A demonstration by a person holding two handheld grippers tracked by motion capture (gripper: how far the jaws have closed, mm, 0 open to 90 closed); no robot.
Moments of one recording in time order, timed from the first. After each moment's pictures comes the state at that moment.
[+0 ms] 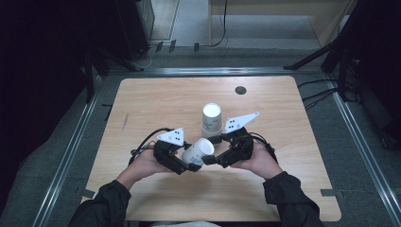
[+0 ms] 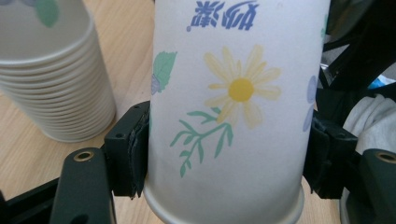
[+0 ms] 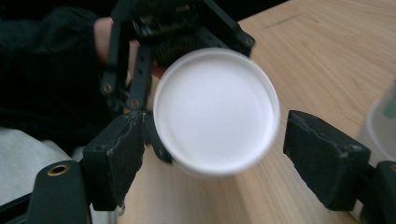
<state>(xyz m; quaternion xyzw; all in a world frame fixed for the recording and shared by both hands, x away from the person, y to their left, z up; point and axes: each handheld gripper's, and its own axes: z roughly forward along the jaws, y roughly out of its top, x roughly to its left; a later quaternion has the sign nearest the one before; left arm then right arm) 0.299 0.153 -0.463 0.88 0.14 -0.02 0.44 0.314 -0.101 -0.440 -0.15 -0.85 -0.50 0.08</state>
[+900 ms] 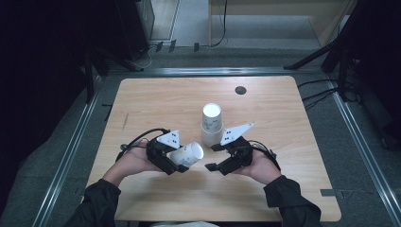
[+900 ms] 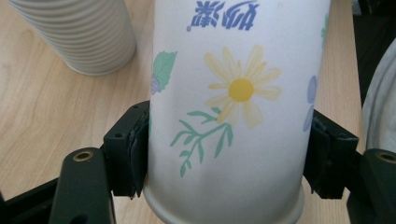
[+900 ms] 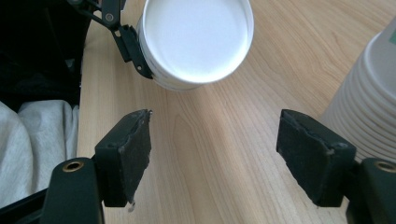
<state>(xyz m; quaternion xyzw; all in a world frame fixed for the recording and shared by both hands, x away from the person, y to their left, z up) 0.299 0.165 -0.465 0.94 0.12 0.00 0.32 0.305 -0.098 -0.465 -0.15 -0.89 -0.43 0.03</state>
